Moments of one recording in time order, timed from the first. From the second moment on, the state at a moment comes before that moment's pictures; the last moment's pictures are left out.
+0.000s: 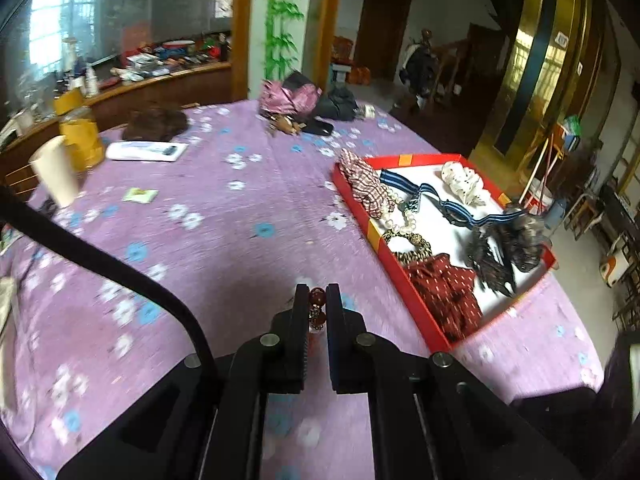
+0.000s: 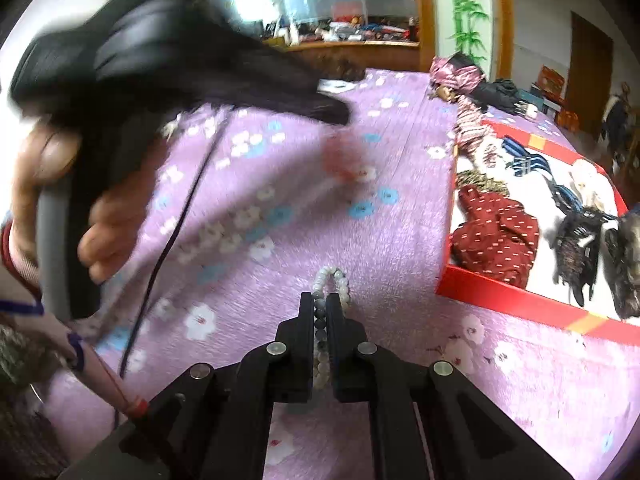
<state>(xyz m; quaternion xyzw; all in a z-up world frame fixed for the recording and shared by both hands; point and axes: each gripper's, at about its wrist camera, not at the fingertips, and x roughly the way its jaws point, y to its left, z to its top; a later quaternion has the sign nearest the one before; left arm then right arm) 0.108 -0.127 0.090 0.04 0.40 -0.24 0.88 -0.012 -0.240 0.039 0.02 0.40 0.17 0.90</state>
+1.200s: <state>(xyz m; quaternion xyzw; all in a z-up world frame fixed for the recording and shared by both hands) 0.141 -0.290 0.110 0.04 0.44 -0.32 0.84 0.081 -0.439 0.135 0.16 0.37 0.02 0.92</state>
